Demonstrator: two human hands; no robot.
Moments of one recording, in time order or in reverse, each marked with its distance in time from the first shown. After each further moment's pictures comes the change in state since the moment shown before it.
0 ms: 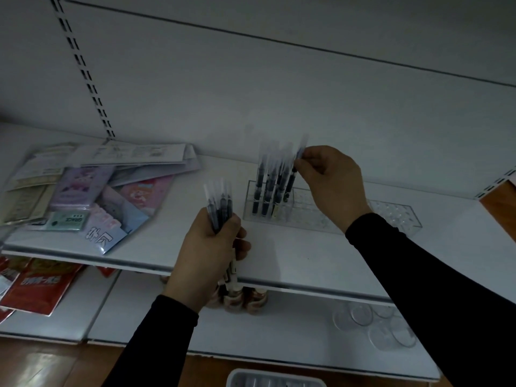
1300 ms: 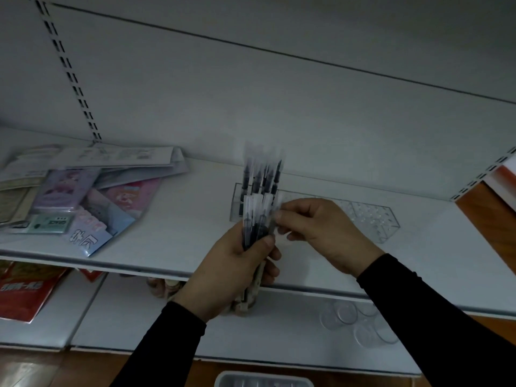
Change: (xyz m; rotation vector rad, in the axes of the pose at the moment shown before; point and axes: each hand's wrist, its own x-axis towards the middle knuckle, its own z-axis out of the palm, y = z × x) left_hand -0.025 0.008 0.027 0.008 -0.394 -0.031; right_hand -0.055 -0.016 -0.029 0.309 -0.470 0.344
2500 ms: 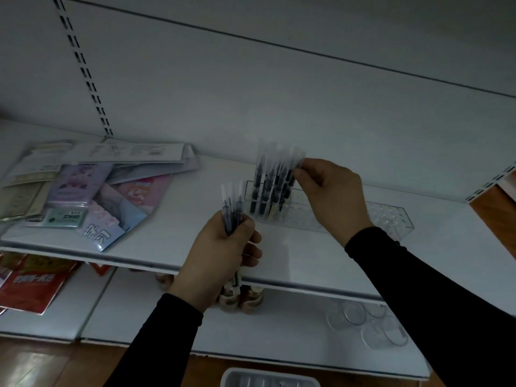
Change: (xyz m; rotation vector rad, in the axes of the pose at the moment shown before) left_hand 0.009 -0.004 -0.025 -0.043 0.231 -0.006; right_hand 0.041 -0.003 0.001 -0.446 0.459 -0.404
